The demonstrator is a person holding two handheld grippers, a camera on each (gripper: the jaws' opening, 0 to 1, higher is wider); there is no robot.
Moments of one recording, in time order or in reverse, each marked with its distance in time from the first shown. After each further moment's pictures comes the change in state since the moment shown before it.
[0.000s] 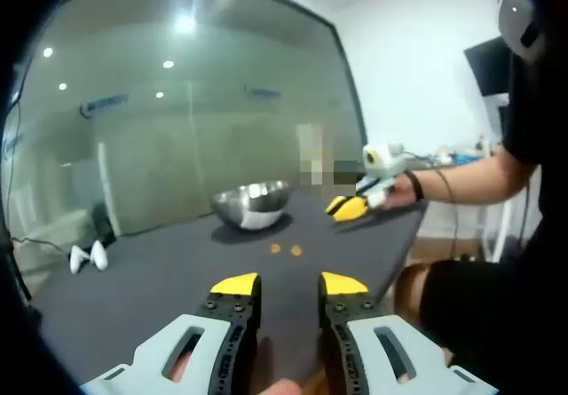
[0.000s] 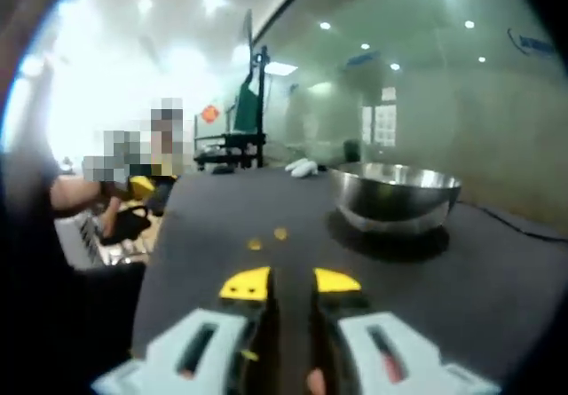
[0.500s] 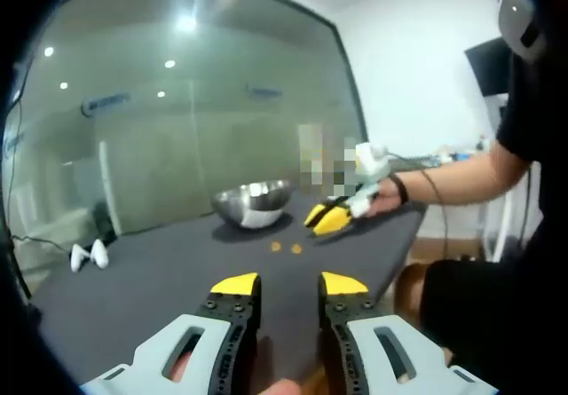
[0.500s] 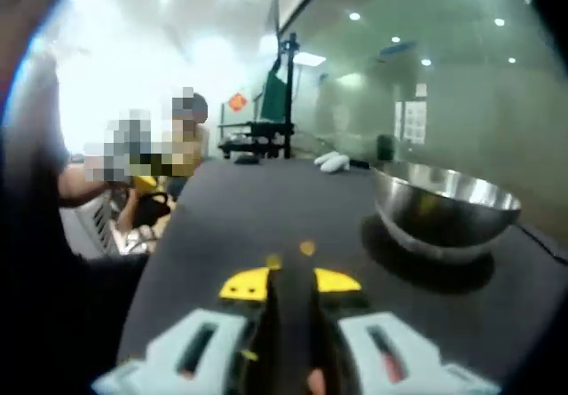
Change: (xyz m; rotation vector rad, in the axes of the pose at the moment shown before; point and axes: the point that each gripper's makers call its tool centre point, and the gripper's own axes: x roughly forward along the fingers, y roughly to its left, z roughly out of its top) left arm -0.001 0.000 -0.002 -0.002 0.002 0.003; right arm 0.051 0.024 0.008 -0.061 0.048 0.147
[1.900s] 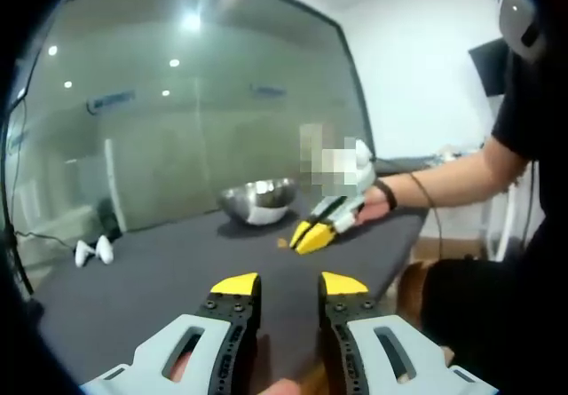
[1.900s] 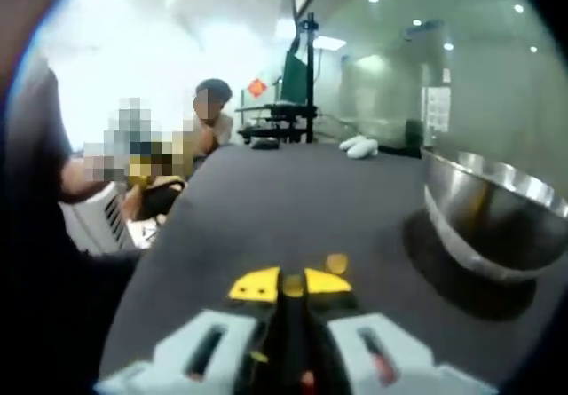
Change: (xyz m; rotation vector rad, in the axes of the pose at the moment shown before) left arm -0.006 0.005 -0.003 -0.010 0.002 0.022; right arm 0.046 0.012 -0.011 -0.007 0.071 0.100
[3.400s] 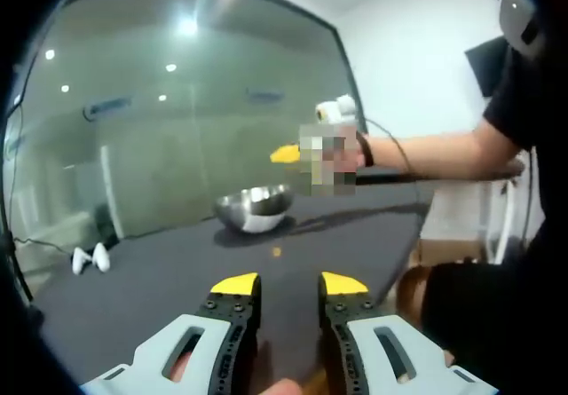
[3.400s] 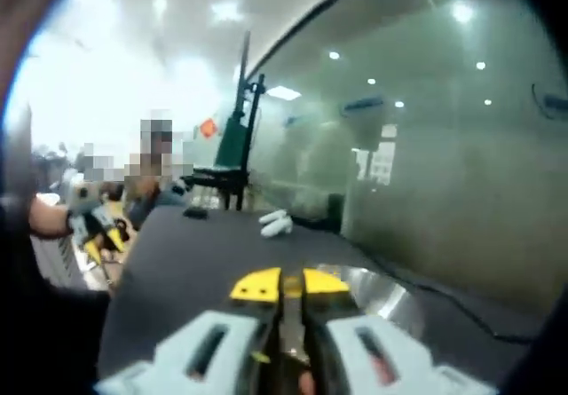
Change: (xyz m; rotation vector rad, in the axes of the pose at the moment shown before) left arm 0.007 -0.006 0.009 0.015 -0.015 -0.013; right arm -0.098 -0.117 0.140 -0.069 -0.239 -0.325
